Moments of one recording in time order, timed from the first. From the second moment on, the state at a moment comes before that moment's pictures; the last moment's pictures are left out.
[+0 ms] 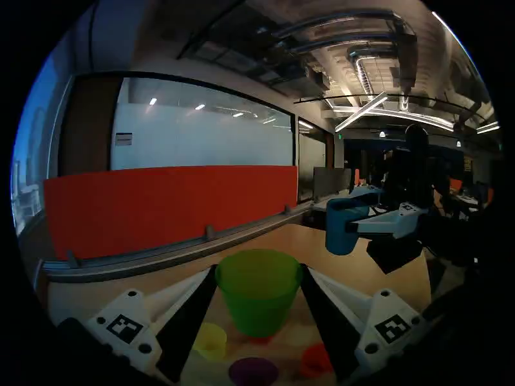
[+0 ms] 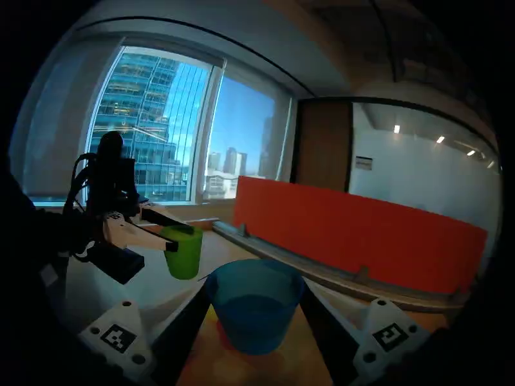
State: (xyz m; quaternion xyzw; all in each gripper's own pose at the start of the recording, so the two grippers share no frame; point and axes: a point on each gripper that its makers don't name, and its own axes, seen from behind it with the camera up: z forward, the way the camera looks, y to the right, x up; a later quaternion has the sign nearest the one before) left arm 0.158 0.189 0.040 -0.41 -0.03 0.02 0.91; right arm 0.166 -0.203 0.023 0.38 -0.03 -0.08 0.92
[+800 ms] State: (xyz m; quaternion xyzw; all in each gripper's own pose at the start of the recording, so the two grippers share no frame) left arm 0.153 0.182 0.002 -0.43 -0.03 0.03 0.90; right arm 0.187 -0.244 0.031 0.42 0.01 -0.17 0.89
